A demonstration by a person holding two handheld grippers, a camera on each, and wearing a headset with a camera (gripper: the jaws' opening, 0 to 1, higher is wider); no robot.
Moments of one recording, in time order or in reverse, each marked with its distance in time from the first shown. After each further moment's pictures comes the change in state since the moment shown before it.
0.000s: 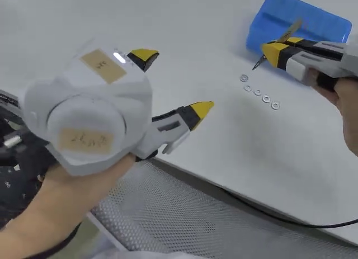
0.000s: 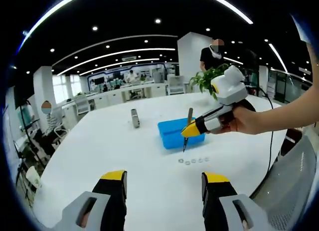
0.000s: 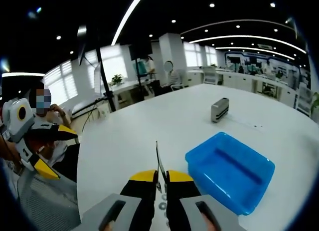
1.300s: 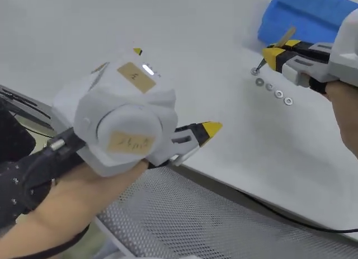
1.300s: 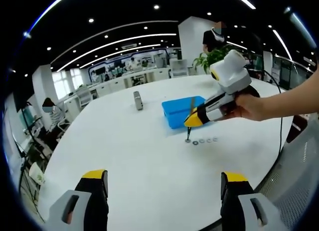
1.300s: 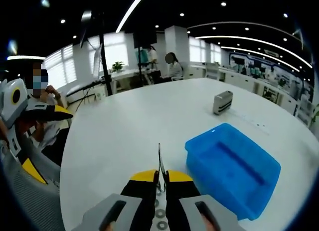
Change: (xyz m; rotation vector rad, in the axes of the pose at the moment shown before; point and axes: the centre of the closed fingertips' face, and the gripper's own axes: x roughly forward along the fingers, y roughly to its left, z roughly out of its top) left arm 0.012 0.004 -0.034 0.040 0.134 0.016; right arm 0.026 -0.011 -0.030 -0.104 0.083 -0.033
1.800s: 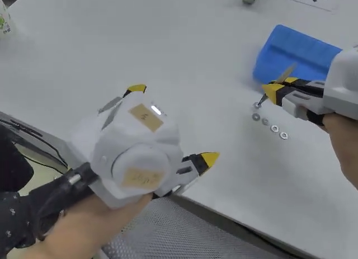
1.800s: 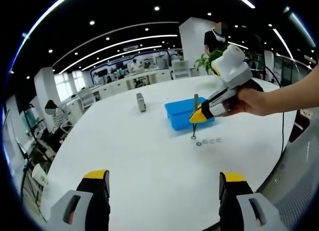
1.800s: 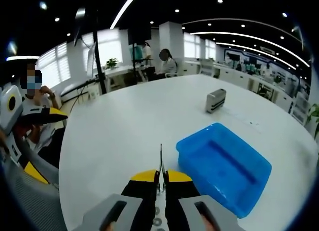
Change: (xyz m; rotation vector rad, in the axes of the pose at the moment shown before) left arm -0.003 0.007 0.001 0.012 -0.015 0.035; right arm -0.016 -0.006 0.008 0.014 0.040 -0.058
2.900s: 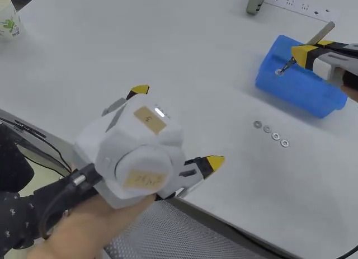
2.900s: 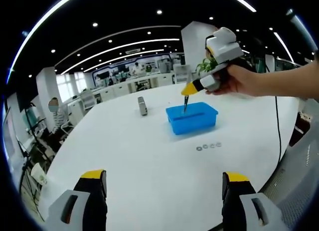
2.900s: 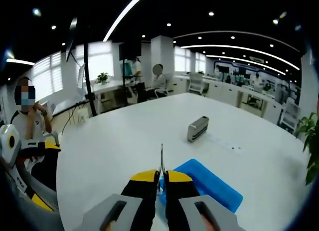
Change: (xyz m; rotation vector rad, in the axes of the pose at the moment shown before) left arm 0.000 0.000 0.005 -0.023 -0.032 -0.001; right arm -0.018 -0.048 0.075 0.017 -0.132 -0.091
